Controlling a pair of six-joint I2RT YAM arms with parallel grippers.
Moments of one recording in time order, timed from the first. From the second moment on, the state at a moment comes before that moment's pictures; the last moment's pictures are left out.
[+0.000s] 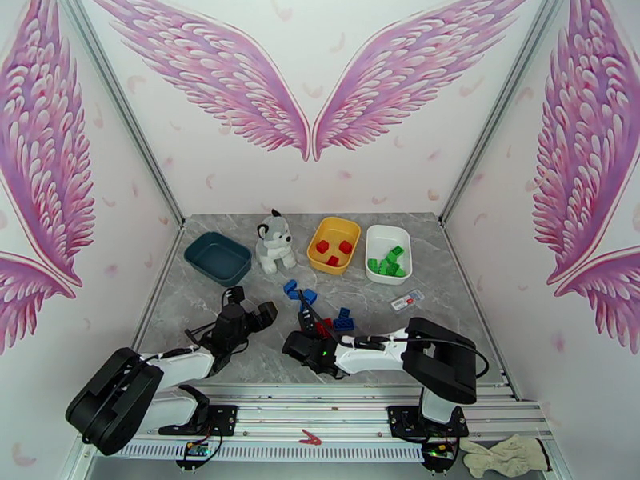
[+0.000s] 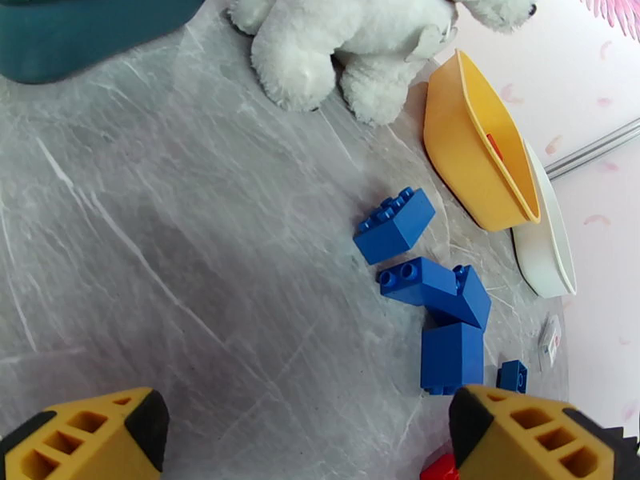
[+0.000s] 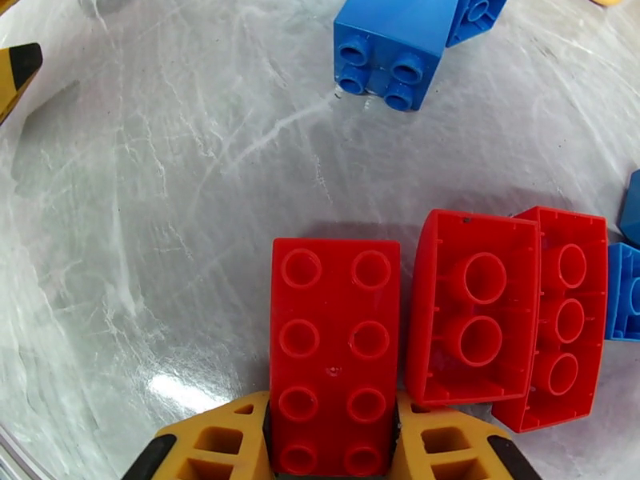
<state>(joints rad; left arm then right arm) -0.48 1.29 0.23 0.53 -0.02 -0.82 1.19 1.75 0.89 -0.28 0.44 0.80</state>
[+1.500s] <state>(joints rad) -0.61 1.38 0.46 0.51 0.00 -0.80 0.51 1.94 1.45 -0.28 0.19 0.57</state>
